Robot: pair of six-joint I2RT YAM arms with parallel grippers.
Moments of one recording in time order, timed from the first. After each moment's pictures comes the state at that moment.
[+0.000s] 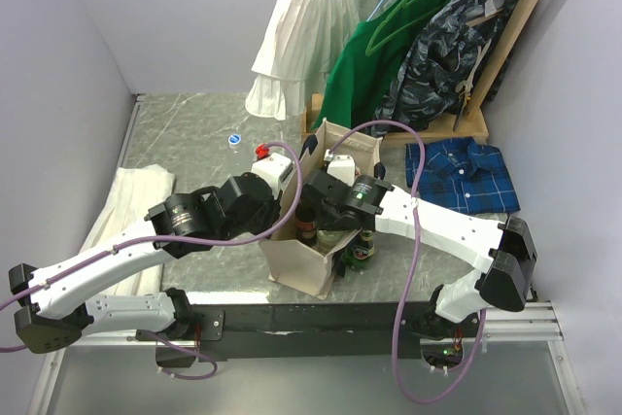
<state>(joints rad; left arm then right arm) -1.09 1.07 1.22 -0.86 -0.35 -0.43 1.04 1.48 1.30 -0.99 0.46 0.90</state>
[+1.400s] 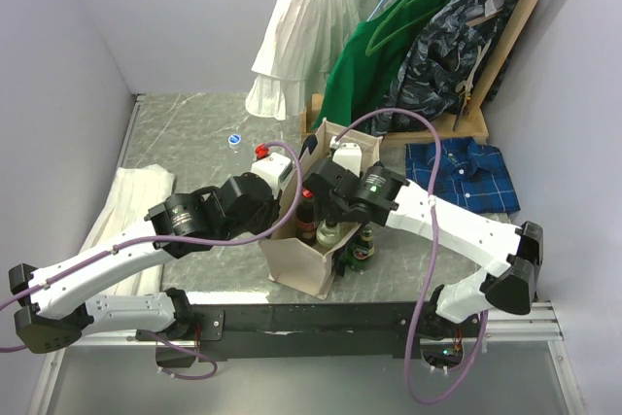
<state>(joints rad) -1.09 1.07 1.22 -0.86 -0.36 -0.43 1.04 1.44 1.42 -1.06 0.48 0.91</state>
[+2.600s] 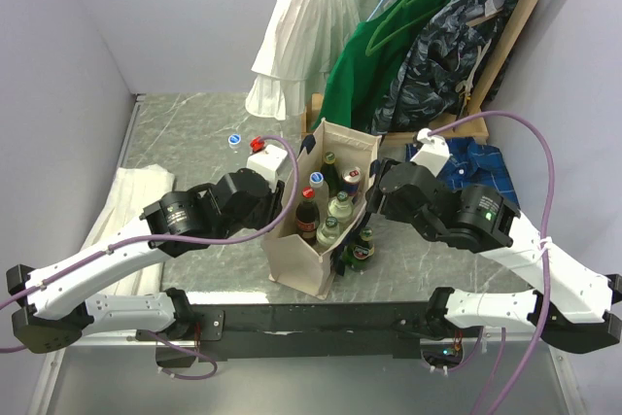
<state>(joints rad) -1.09 1.07 1.26 -0.85 -0.42 -0.41 1.04 1.05 1.45 -1.23 0.65 1.00</state>
